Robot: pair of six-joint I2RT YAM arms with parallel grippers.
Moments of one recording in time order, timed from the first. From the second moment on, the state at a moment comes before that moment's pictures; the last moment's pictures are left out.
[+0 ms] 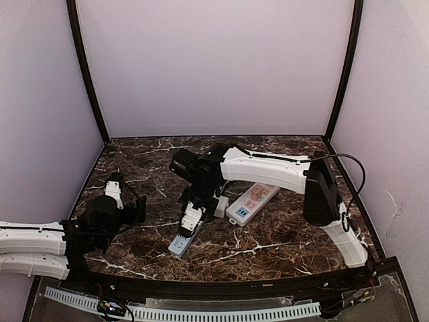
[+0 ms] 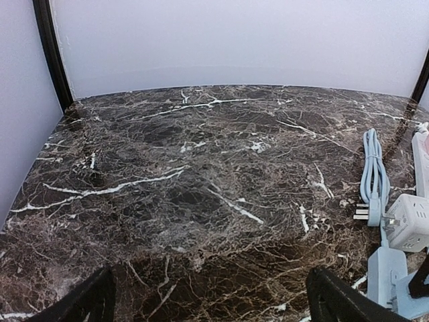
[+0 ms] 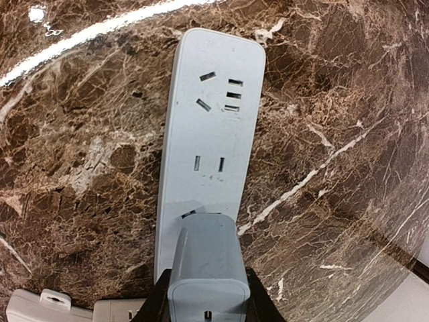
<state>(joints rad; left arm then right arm) -0.88 0.85 0.23 0.20 -0.75 -0.34 1.10 2.36 2.19 -1.12 -0.18 -1.74</state>
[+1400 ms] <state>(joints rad) -0.88 0.85 0.21 0.21 -0.75 -0.34 1.12 2.33 2.12 -1.05 -0.15 -1.71</state>
